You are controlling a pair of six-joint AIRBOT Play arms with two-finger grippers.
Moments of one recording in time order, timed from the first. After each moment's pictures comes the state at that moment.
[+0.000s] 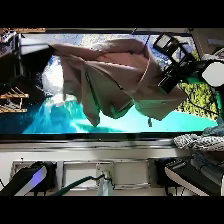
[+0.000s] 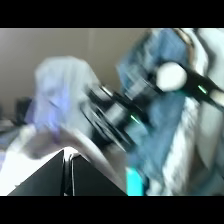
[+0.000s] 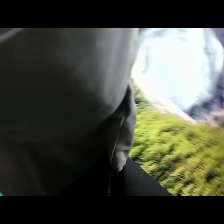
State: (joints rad) left arm 0.11 -1.01 1.12 -0.22 -1.40 -0.06; right arm 0.27 -1.04 1.44 -1.63 1.32 0.96
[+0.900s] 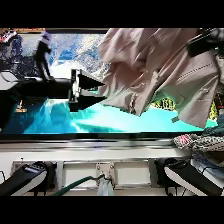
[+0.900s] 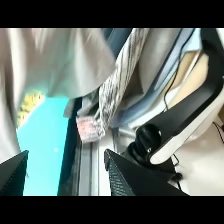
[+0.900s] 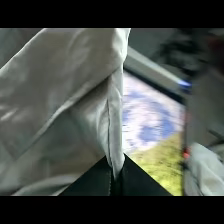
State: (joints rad) left arm -0.32 -1.04 1.11 0.19 -1.22 -0.39; right arm 0.21 -1.03 1.66 -1.93 1.08 1.39
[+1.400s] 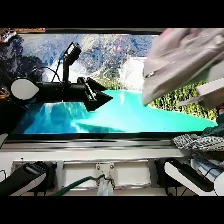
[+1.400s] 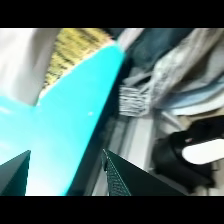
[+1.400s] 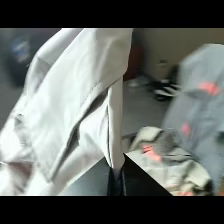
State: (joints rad) left arm -0.47 -1.03 1.11 0.56 -0.95 -0.77; right arm -0.26 -1.11 1.94 -2.02 0.98 1.80
